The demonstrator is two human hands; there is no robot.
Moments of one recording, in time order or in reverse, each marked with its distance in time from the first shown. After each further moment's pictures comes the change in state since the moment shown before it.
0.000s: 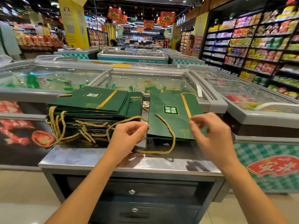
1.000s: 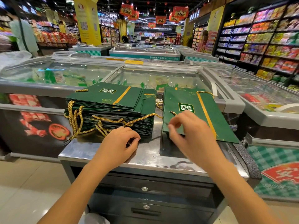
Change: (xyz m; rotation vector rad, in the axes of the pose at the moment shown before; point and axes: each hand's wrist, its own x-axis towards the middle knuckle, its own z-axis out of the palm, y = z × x) left_hand -0.022 -0.034 -0.065 0.805 -0.123 0.277; right_hand 0.009 -0.072 0.046 -0.024 -0.277 -0.126
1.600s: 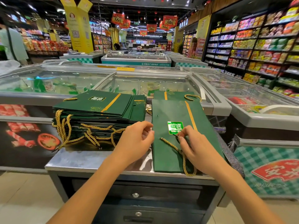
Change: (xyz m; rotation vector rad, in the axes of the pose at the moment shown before) left_hand 0.050 0.072 0.013 -0.324 0.034 -0.126; right_hand -0.030 0.056 -0.013 0.098 -0.189 0.192
